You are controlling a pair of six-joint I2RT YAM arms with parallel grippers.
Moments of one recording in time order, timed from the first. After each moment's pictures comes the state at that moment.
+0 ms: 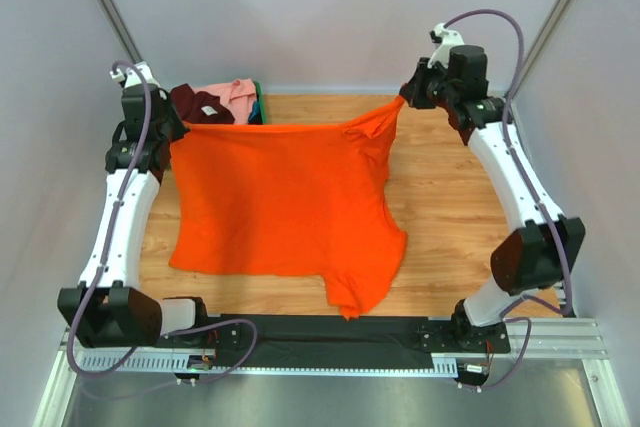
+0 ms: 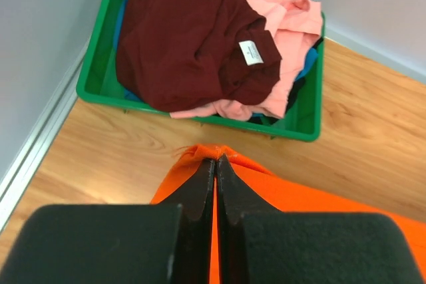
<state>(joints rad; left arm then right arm) 0.03 1.23 1.33 -0.53 -0.20 -0.32 0.19 1.56 1.65 -0.45 -0.22 0.23</state>
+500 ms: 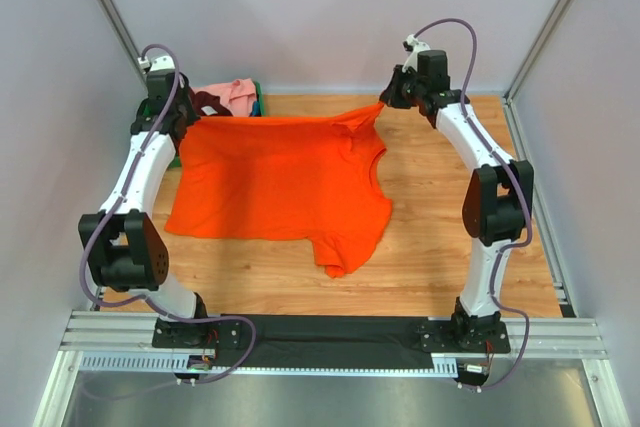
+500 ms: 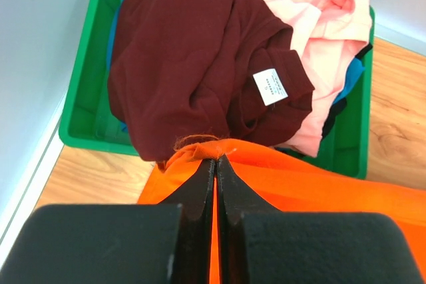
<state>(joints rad) 0.03 1.58 1.43 -0.37 -0.24 -0.23 0.19 2.00 1.81 -0.29 -0.28 0.26</state>
